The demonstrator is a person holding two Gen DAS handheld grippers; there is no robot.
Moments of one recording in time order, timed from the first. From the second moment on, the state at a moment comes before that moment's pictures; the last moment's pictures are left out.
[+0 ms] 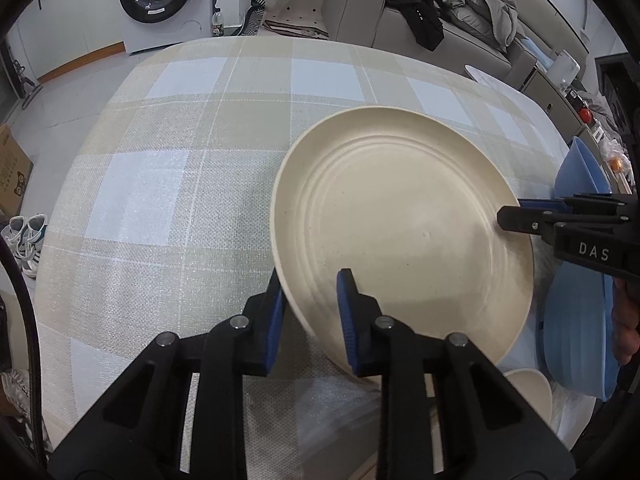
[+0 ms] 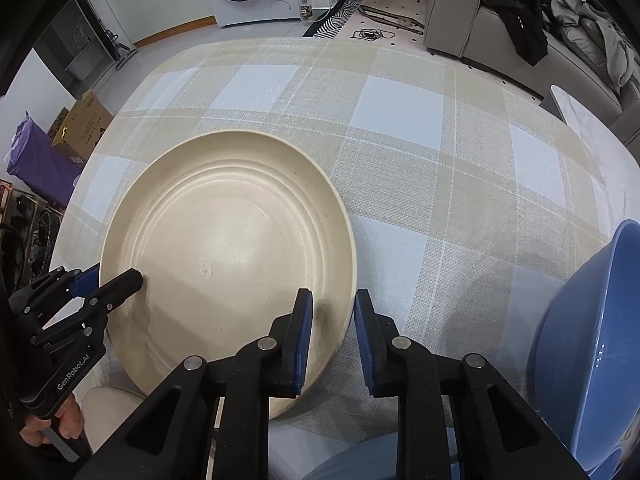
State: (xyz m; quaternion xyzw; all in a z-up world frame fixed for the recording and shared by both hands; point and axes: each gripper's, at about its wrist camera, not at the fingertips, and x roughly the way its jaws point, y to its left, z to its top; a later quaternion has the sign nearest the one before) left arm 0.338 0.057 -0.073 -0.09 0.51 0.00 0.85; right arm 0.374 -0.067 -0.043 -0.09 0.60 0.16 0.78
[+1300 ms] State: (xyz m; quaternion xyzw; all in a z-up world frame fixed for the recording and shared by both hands) left arm 0.240 0.050 0.025 -0.07 0.43 0.00 0.90; right arm 0.288 -0.077 0.045 -0.07 0.51 0.19 0.84
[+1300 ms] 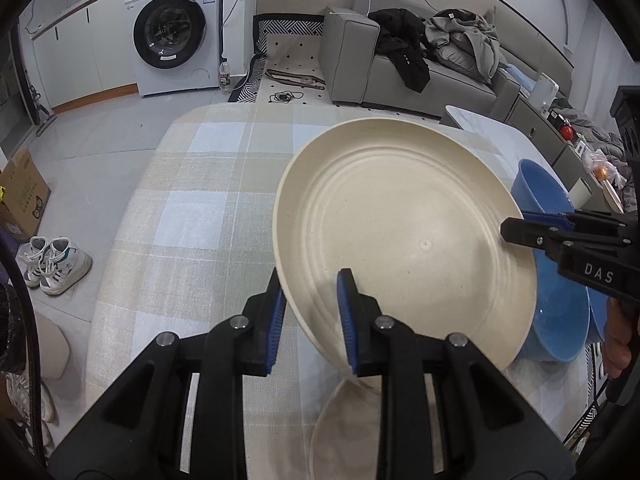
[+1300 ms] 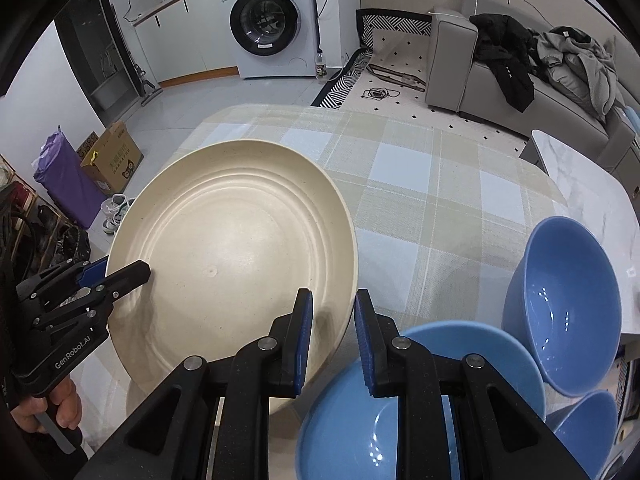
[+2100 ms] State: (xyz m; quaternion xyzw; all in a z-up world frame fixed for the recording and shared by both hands) left arm 0.130 0.023 0.058 -0.05 0.40 -0.02 0.91; right arm 0.181 -0.100 0.070 -0.04 0.45 0.19 0.87
